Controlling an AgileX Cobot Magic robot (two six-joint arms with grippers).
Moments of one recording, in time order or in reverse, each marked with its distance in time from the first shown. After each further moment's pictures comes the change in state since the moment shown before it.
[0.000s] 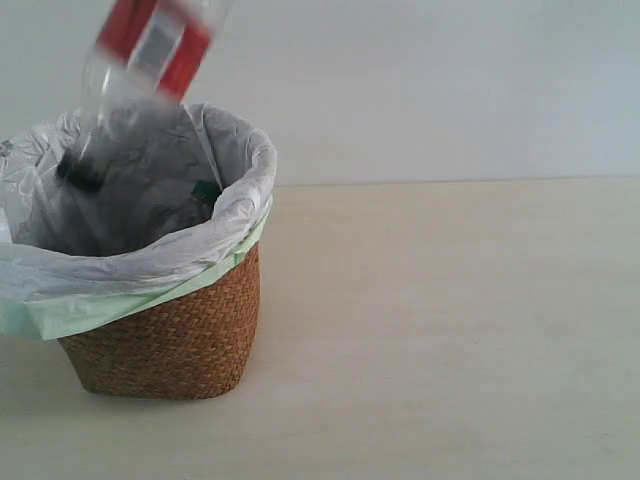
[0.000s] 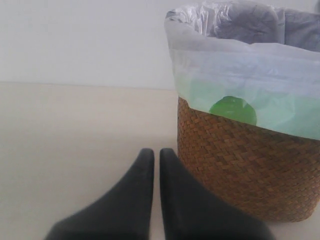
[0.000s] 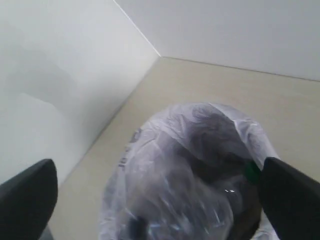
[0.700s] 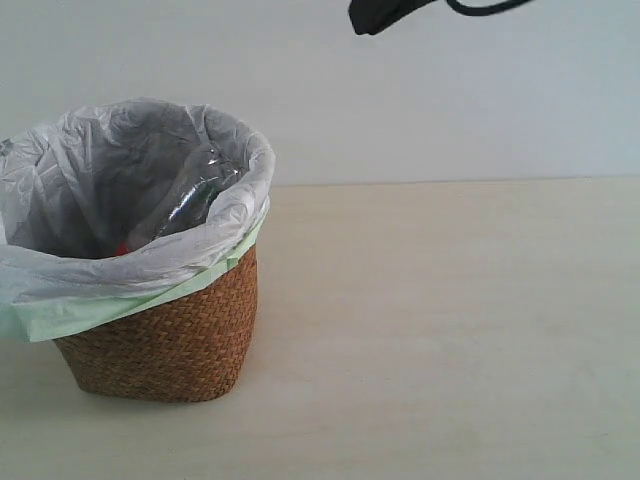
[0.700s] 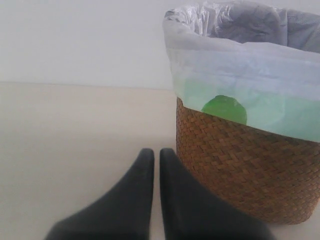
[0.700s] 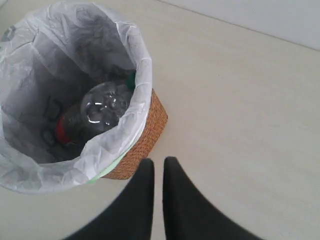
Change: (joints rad) left arm 0.000 0.000 0.000 0.000 0.000 0.000; right arm 0.037 -0.179 0.138 -0.535 0.225 0.125
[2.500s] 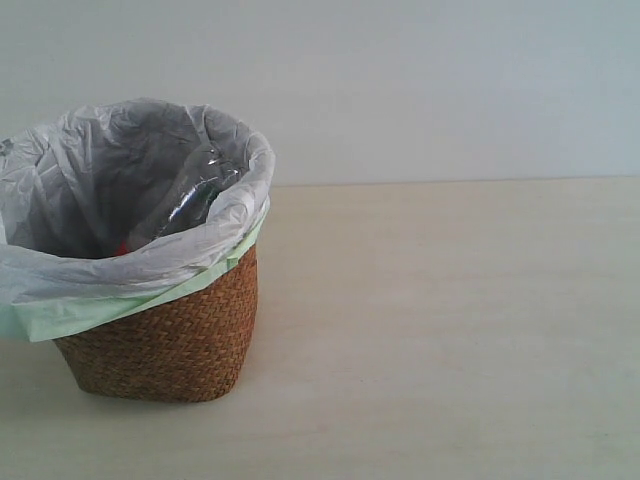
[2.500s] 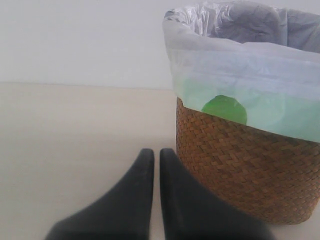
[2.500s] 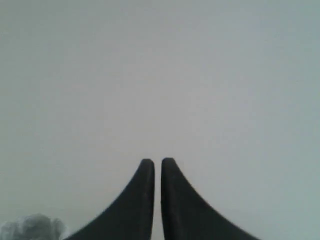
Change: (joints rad) left arm 0.000 0.000 0.000 0.000 0.000 0.000; right arm -0.317 -1.589 1.267 -0.060 -0.859 -0.028
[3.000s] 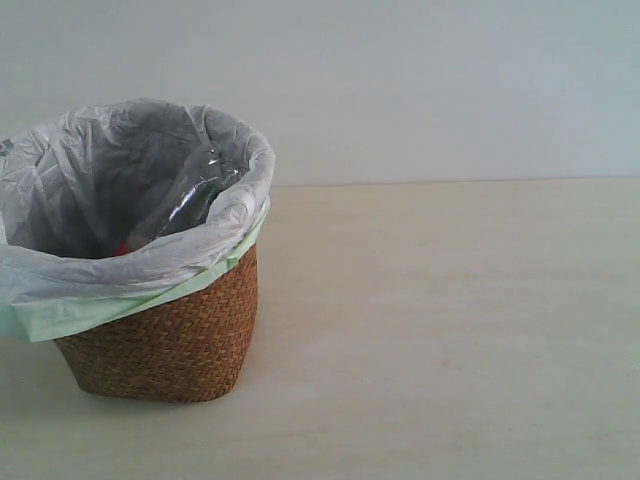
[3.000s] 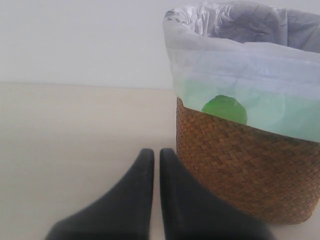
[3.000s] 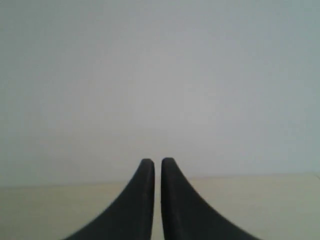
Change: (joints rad) left arm 0.000 0.000 0.000 0.000 0.000 0.000; right arm -0.099 0.000 0.489 -0.001 -0.279 -0.068
